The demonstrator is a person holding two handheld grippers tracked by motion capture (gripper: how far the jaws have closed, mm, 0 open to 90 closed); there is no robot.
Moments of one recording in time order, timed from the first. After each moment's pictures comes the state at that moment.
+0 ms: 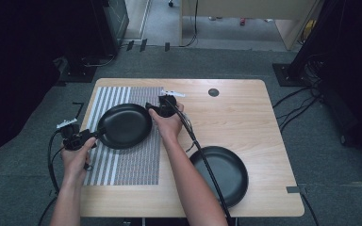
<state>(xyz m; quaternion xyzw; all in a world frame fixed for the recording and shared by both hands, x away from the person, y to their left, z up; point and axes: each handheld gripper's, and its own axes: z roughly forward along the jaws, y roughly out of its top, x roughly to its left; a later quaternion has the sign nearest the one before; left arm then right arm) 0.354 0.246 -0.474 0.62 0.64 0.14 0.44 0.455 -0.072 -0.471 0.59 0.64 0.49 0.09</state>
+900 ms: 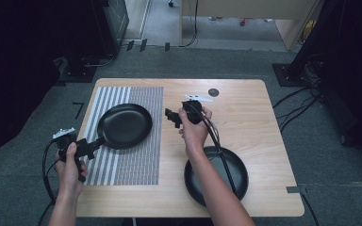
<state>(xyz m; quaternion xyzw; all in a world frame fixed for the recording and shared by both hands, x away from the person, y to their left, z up) 0.306 0.238 -0.457 0.62 0.64 0.15 0.41 0.392 -0.150 -0.426 0.58 0.66 0.48 0.10</state>
